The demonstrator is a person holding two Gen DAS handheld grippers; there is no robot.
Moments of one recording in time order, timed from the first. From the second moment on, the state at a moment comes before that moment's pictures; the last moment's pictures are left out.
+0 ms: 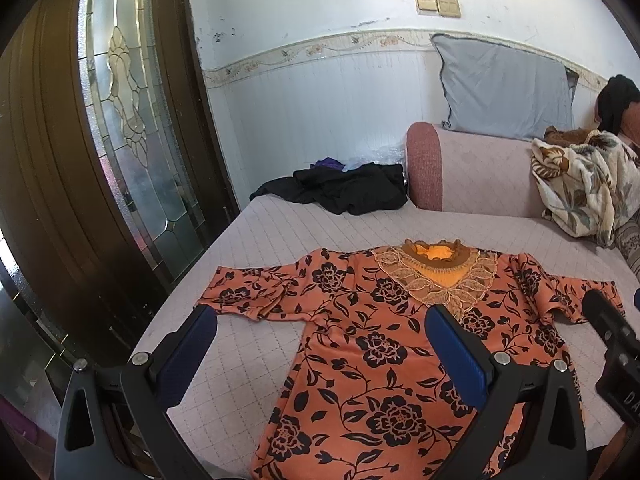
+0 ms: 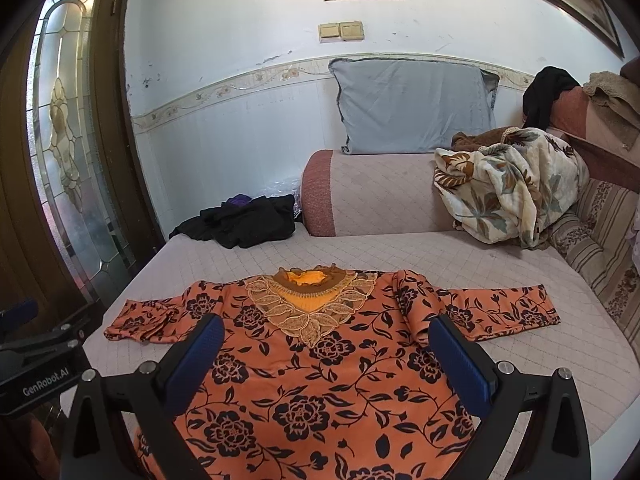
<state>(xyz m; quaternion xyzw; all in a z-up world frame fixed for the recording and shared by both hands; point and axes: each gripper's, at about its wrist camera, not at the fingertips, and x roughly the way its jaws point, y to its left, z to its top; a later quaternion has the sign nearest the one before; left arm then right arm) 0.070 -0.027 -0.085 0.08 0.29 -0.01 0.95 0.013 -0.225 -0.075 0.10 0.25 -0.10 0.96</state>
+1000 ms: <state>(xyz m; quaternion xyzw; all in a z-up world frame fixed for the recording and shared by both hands) 0.213 -0.101 -0.303 0.07 0.49 -0.07 0.87 0.037 -0.628 -0.313 0.60 0.25 -0.26 0.71</state>
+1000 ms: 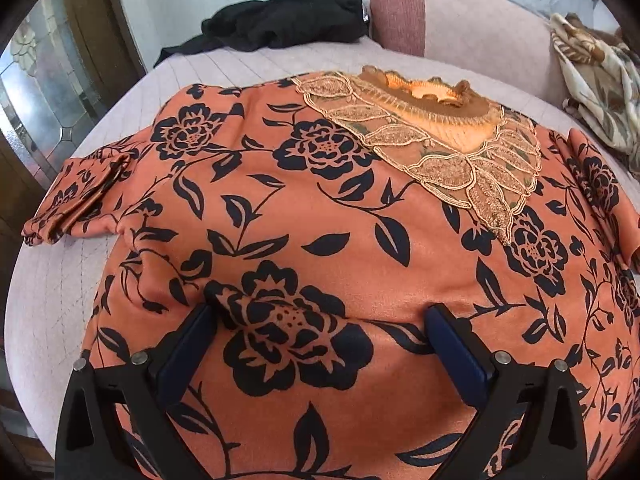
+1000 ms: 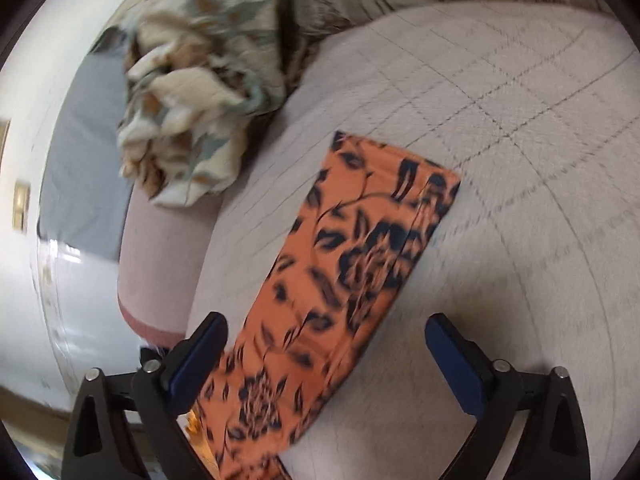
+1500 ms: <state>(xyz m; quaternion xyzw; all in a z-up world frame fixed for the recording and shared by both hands) 0.231 -0.087 -0.274 0.08 0.45 -0.04 0.89 0.072 -0.641 -0.280 0.50 0.17 -0.29 0.80</state>
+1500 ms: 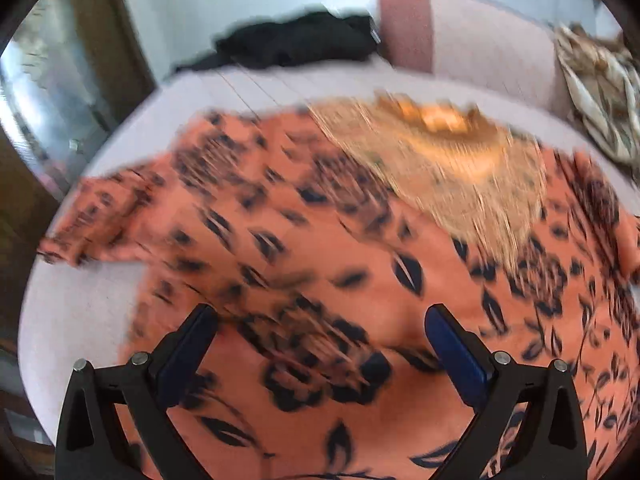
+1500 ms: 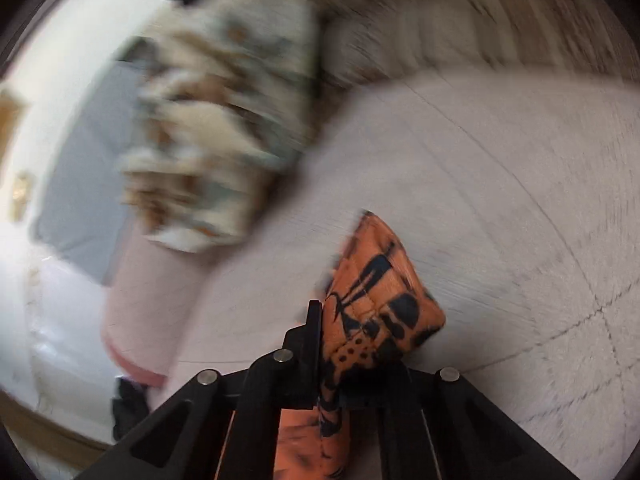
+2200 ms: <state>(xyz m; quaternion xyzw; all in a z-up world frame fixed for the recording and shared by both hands) 0.286 0.108 -0.264 -0.04 0.45 0.19 0.87 0.256 -0.286 -0.055 0.35 0.13 0.04 0.93</state>
